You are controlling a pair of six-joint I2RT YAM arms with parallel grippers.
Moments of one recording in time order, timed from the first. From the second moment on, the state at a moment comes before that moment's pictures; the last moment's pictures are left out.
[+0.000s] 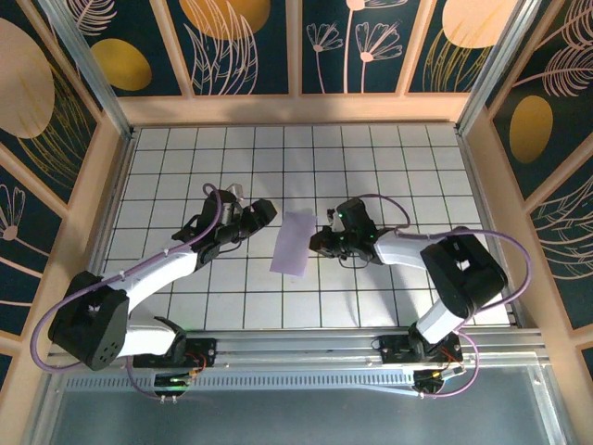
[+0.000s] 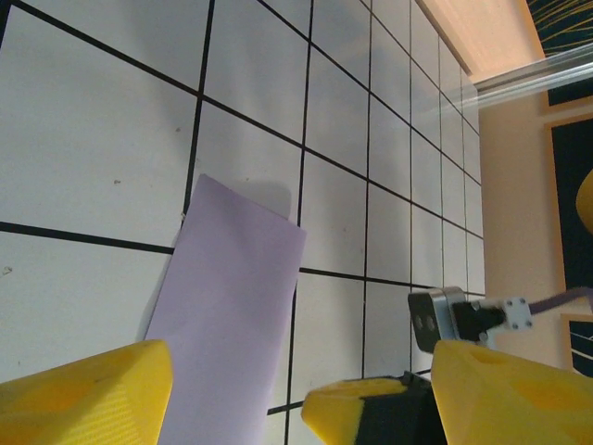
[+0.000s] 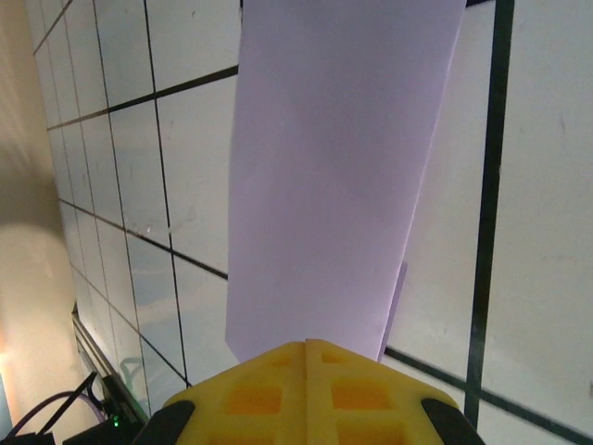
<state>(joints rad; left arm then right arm) -0.53 1.31 0.68 0.06 0.20 -1.01 0.60 1.62 0.68 0.13 -0.50 0.87</state>
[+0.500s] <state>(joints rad) -0.53 1.30 0.68 0.02 0.17 -0.97 0.61 1.77 0.75 0.11 -0.49 0.83</state>
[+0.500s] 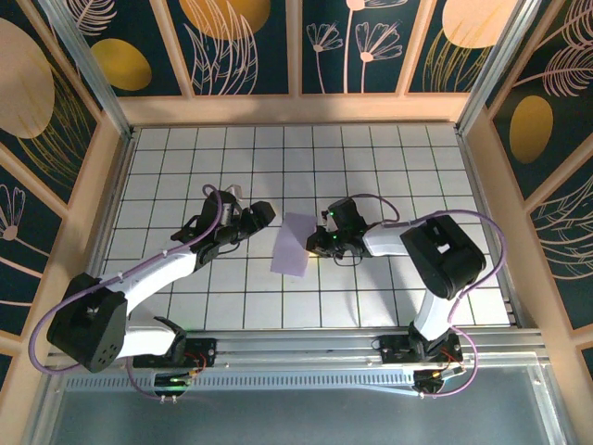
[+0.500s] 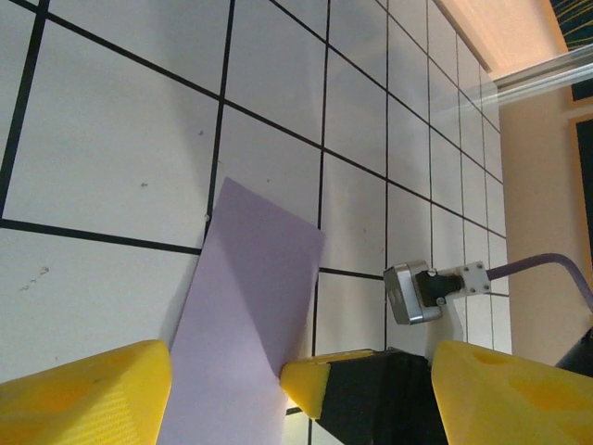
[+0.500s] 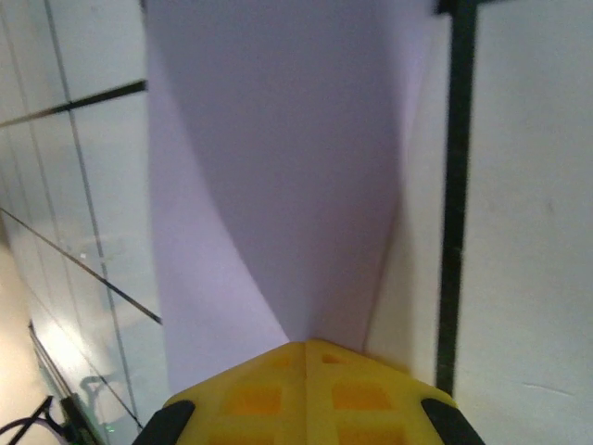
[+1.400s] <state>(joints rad) -0.55 1.56 0.68 0.01 0.42 -0.90 0.50 1.75 0.77 -0.03 -0.55 0.43</state>
